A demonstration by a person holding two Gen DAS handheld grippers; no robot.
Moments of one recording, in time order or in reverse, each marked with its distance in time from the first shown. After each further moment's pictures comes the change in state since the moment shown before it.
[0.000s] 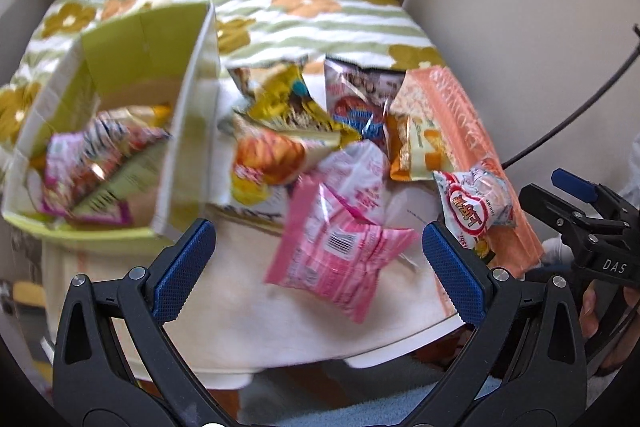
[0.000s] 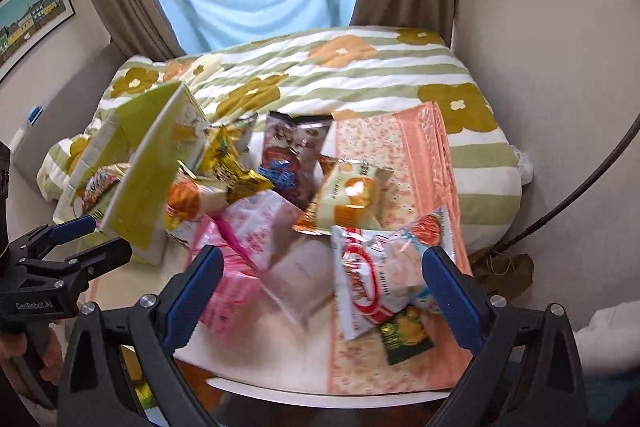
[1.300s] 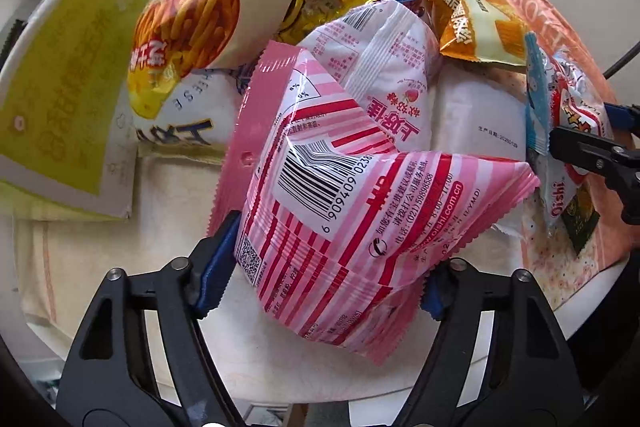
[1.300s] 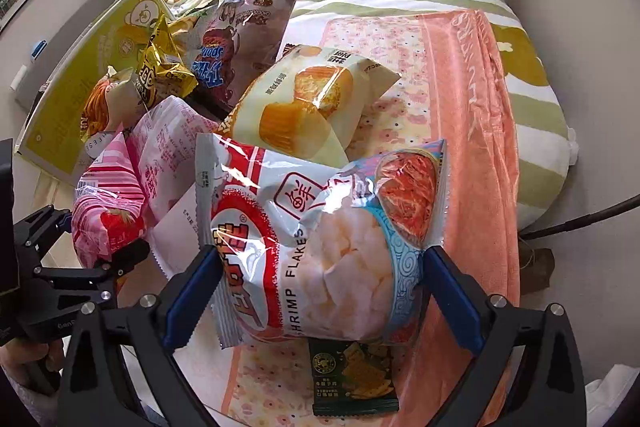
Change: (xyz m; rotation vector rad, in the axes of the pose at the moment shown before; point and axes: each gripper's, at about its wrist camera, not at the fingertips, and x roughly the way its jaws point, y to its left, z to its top) left arm 0.130 -0.024 -0.056 0.075 0.180 0.190; right arm 0.128 -0.060 -0.027 -0.125 0.235 0.096
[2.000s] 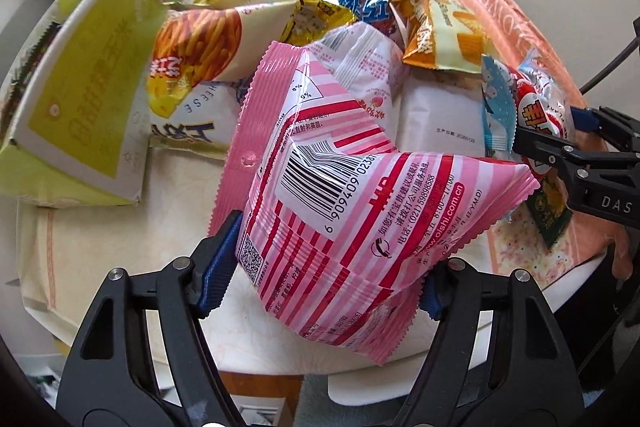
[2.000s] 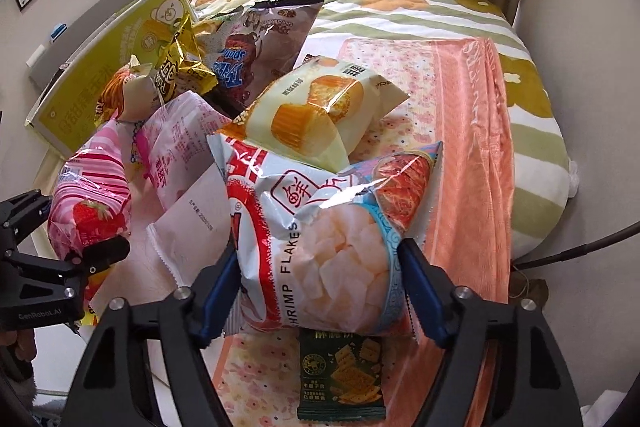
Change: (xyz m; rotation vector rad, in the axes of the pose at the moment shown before) left arm -0.044 0.003 -0.015 -0.015 -0.053 -0.016; right arm -0.008 0.004 -0.009 -0.084 -0.084 -0.001
